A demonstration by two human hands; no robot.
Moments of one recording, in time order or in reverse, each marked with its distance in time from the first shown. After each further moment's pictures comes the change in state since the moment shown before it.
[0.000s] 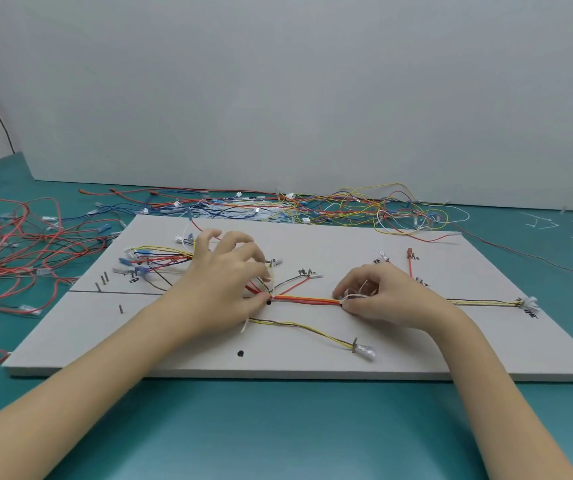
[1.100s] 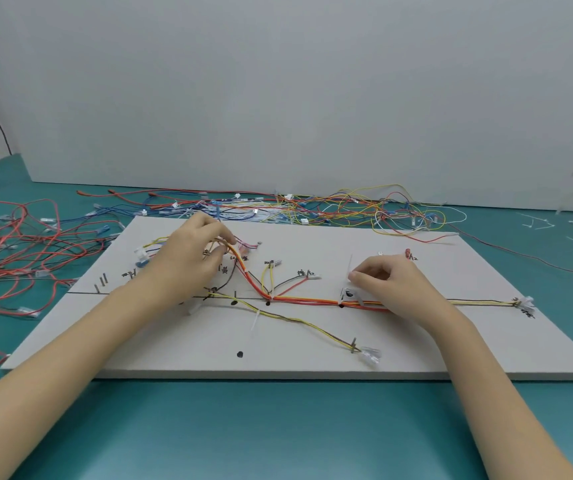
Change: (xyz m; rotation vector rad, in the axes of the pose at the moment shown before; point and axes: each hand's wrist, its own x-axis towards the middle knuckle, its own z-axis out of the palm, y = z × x) left_hand 0.008 -0.041 -0.008 -0.386 0.134 -0.277; right_hand 0.012 0.021 -0.001 0.061 0.280 0.045
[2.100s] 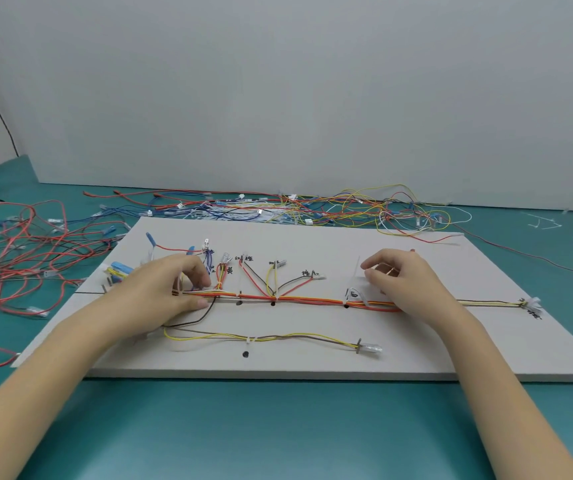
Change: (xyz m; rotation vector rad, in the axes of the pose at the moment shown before) left_hand -0.041 -0.027 -0.024 -0.050 -0.284 -0.169; right_hand 0.003 0.004 -0.003 0.006 0.080 0.011
